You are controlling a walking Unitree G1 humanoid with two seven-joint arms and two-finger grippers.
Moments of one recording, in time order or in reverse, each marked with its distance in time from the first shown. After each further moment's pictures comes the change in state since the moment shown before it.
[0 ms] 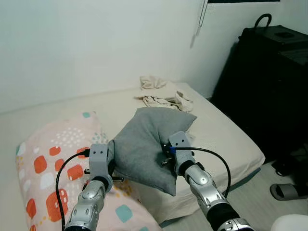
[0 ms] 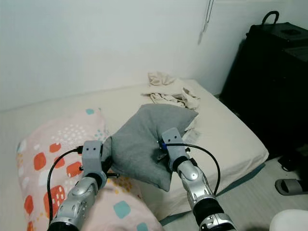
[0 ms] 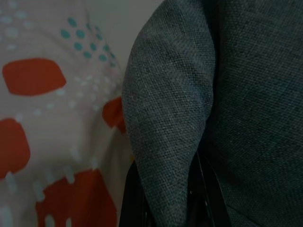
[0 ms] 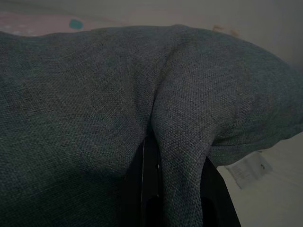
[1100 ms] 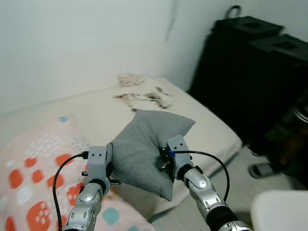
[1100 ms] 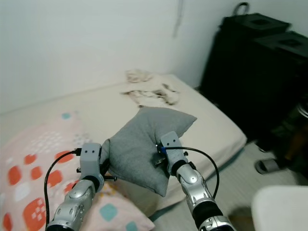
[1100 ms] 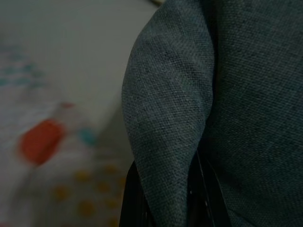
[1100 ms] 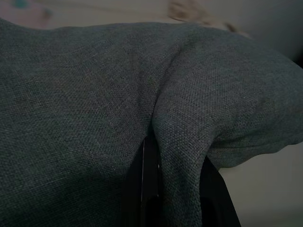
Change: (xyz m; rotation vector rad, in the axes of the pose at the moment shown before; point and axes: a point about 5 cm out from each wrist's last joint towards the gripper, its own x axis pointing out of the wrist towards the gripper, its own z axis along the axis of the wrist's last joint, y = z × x) left arm -0.002 0.004 -0.002 0.045 -0.016 -0.003; right arm -0.003 0.005 -0.008 0.027 0.017 0.047
